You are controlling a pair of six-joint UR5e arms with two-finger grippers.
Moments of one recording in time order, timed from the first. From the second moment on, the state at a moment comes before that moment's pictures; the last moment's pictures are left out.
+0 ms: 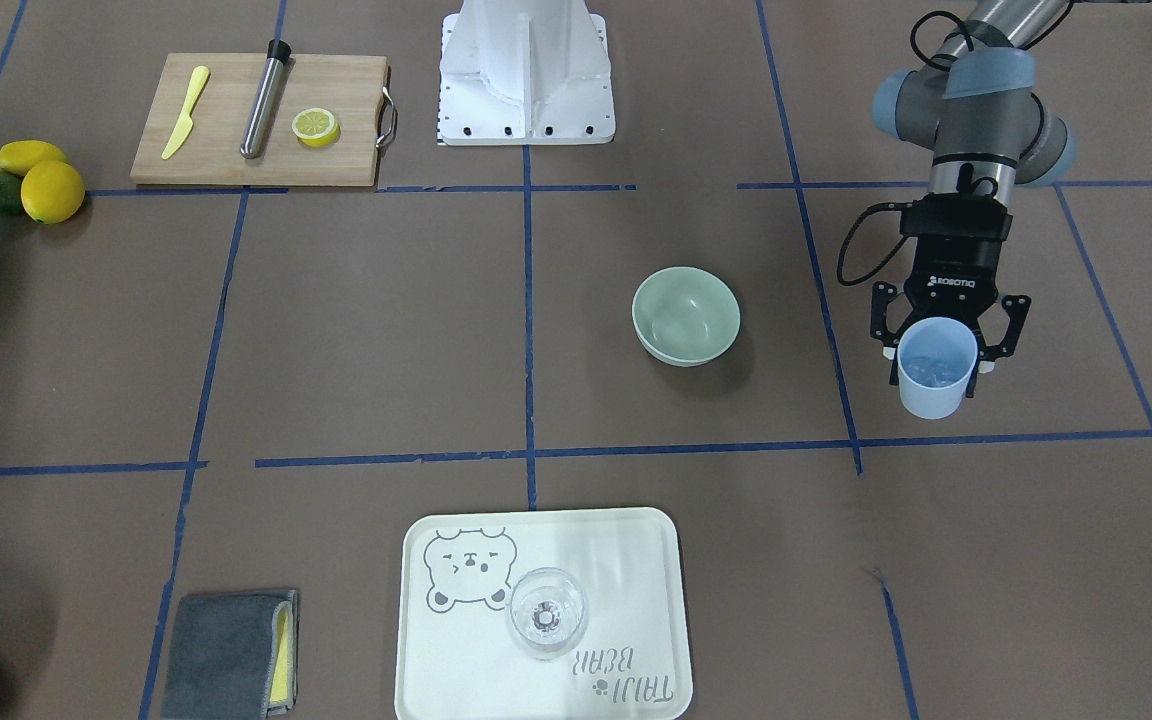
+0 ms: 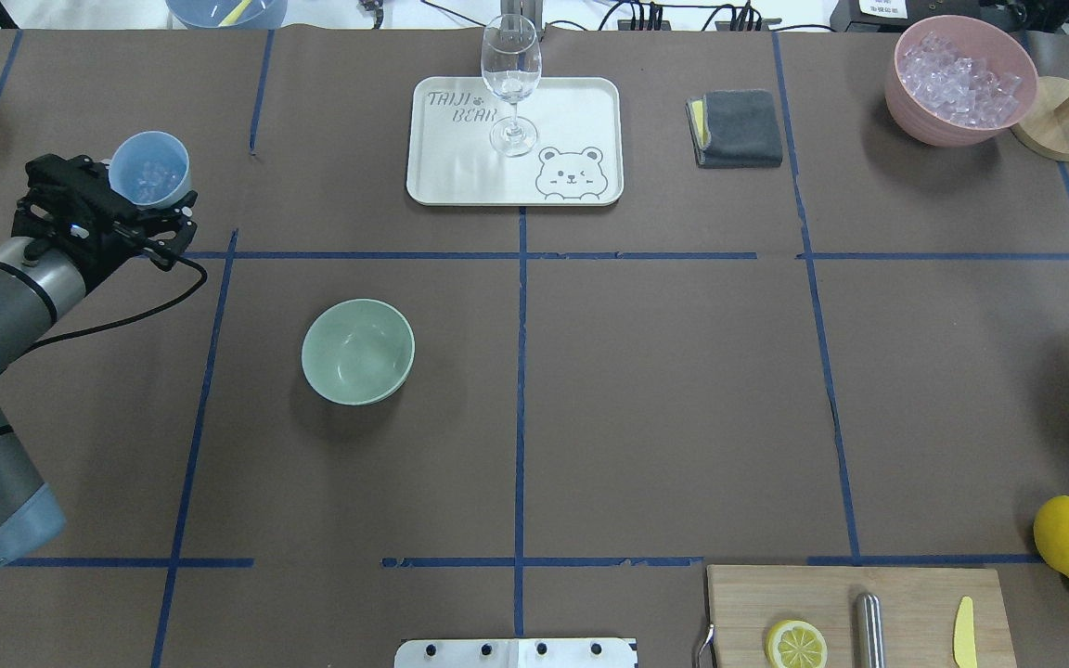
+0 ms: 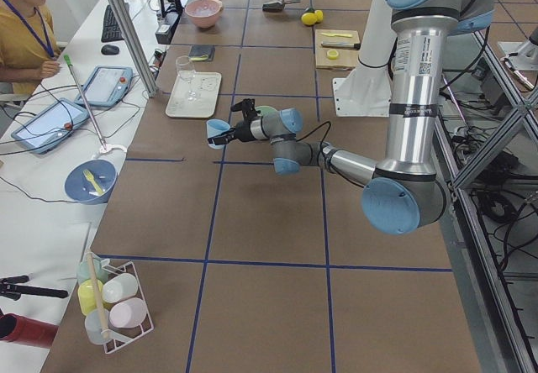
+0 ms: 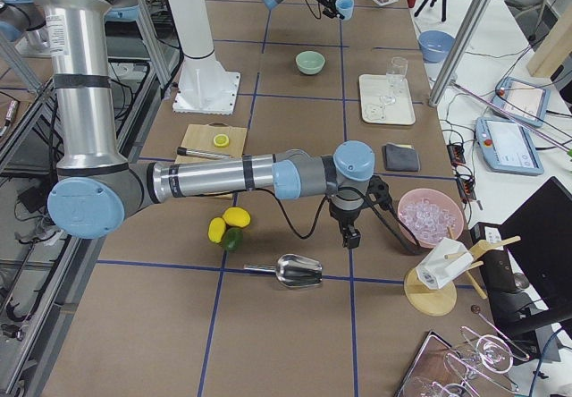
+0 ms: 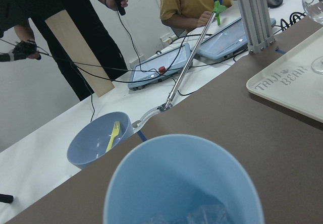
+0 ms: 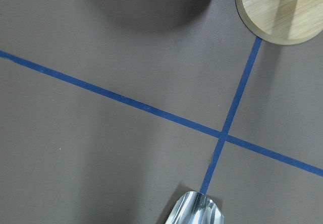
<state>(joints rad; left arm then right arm) -0.66 -1.67 -1.68 -2.72 -1.15 -0.34 1.48 -1.52 1.66 -1.55 2.34 -0.16</state>
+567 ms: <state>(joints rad) -0.50 -1.73 -1.69 -2.63 -0.96 -0.25 1.49 -1.53 1.66 -1.55 2.34 -0.17</state>
